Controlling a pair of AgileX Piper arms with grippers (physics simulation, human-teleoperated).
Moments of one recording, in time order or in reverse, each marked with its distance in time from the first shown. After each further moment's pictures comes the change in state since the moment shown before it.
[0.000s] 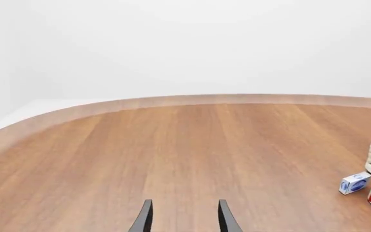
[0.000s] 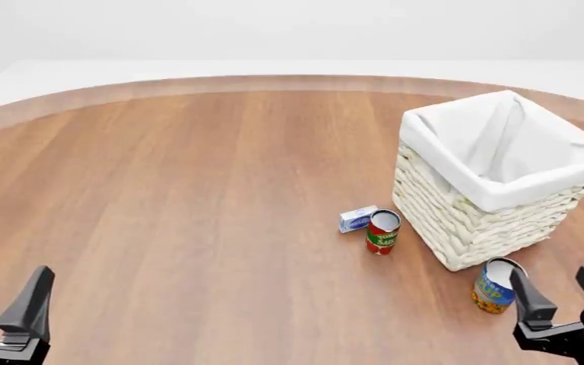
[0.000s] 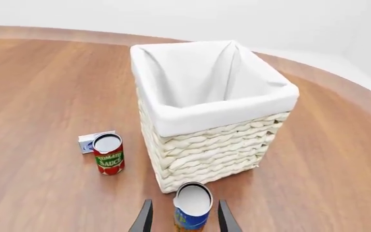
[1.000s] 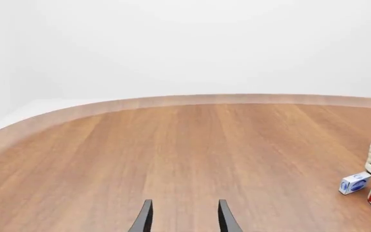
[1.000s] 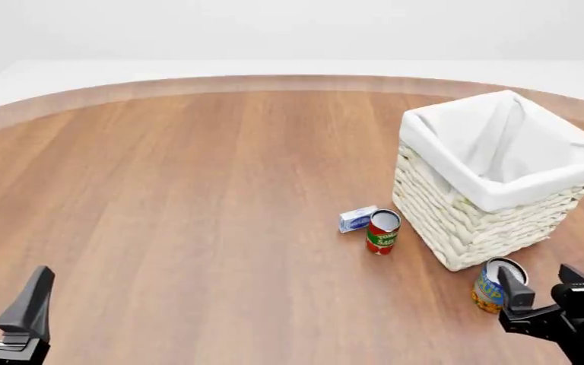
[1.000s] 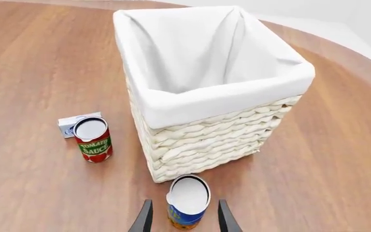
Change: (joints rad) left arm 0.000 -0.001 -0.001 0.002 0.000; right arm -0.036 0.357 0.000 -0.222 -0.023
